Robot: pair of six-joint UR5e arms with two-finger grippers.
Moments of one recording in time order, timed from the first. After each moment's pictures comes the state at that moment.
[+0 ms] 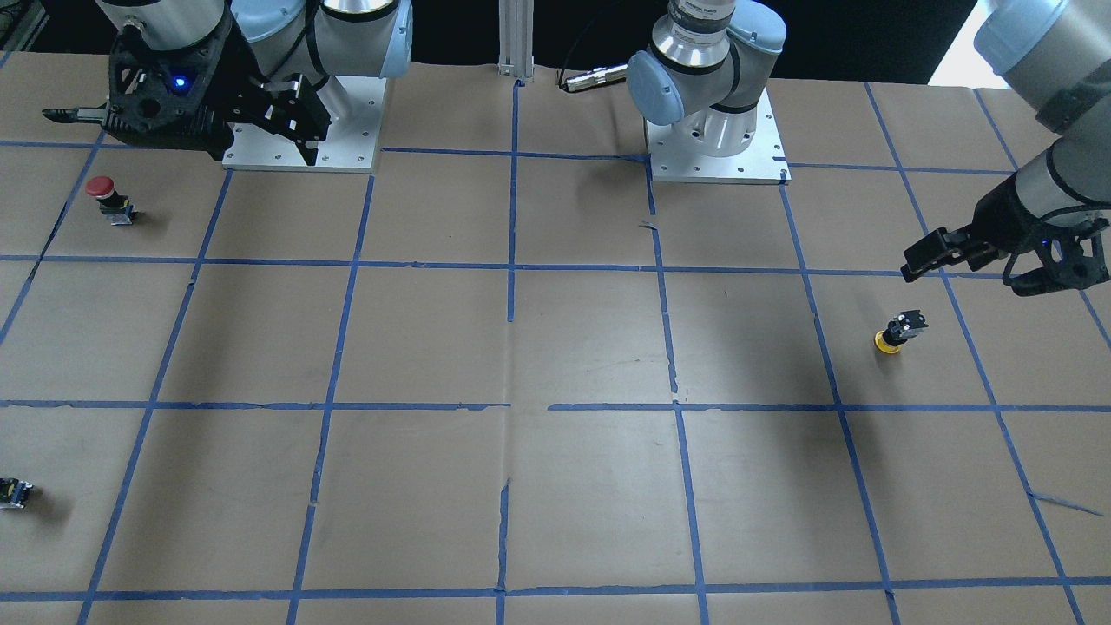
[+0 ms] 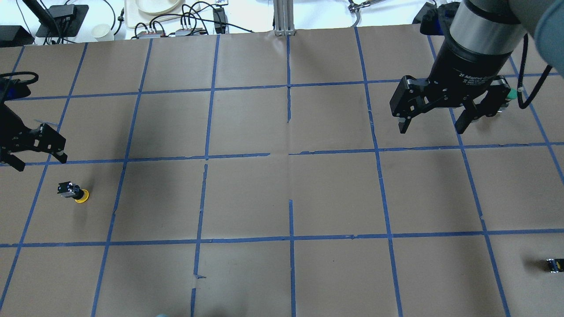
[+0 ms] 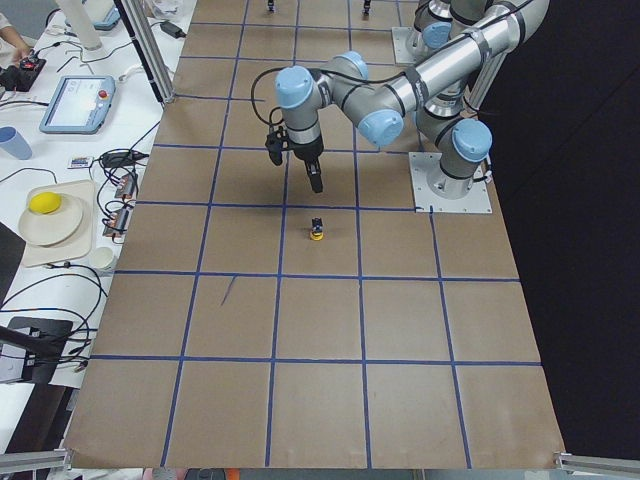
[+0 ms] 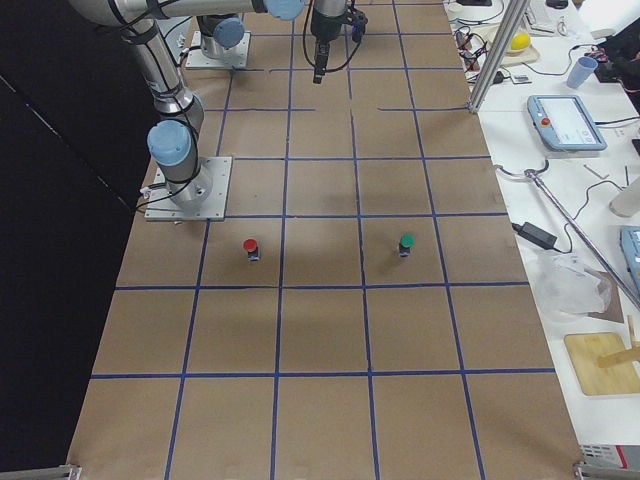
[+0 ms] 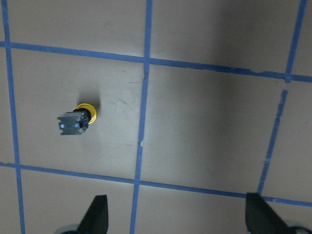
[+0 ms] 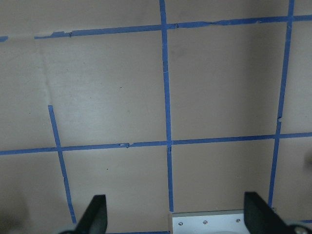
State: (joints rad) left arm -0.98 -1.65 -1.84 -1.33 1.66 0.42; right arm 1.56 -1.64 1.57 -1.35 -1.56 0.04
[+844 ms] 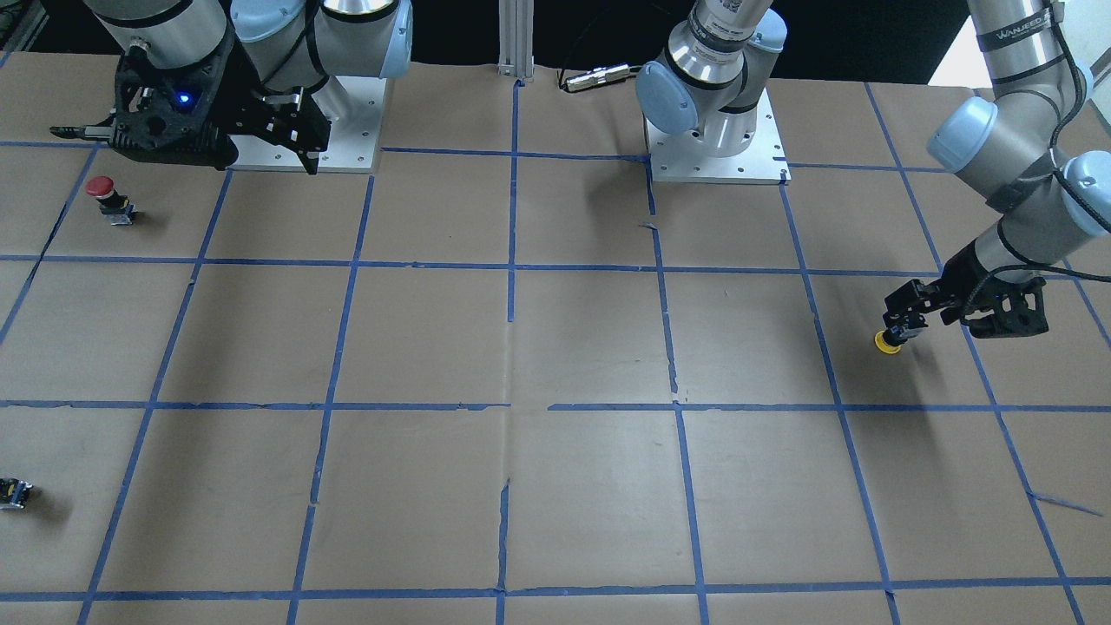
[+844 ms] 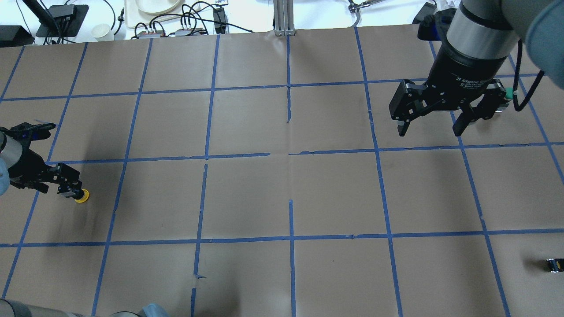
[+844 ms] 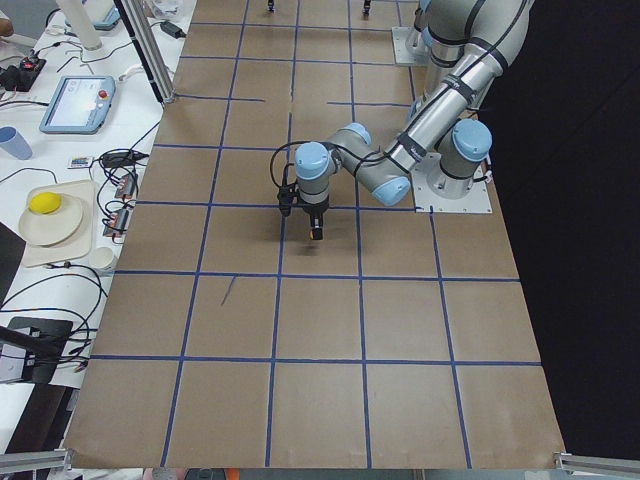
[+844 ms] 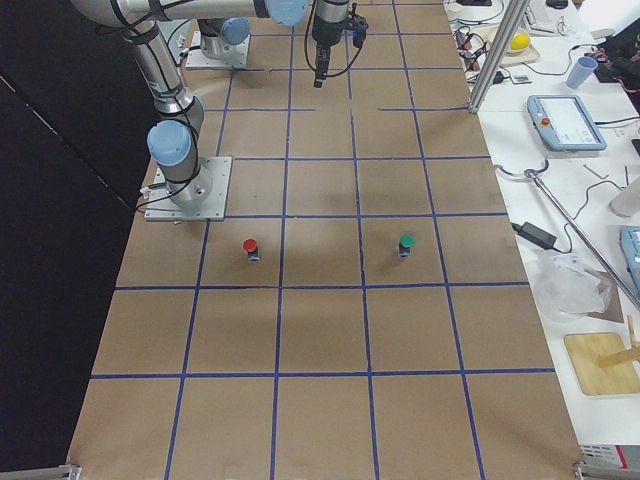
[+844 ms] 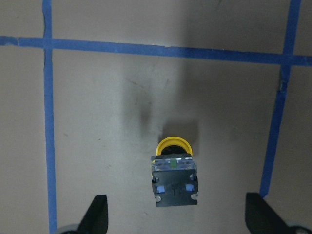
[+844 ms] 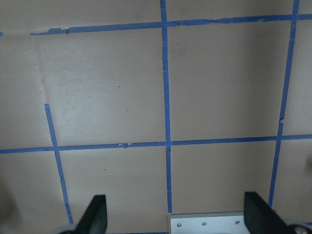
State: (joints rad) left arm -0.86 -1.79 -2.03 -0.95 1.58 0.64; right arm 1.56 -1.63 1.59 -1.37 -1.56 0.03
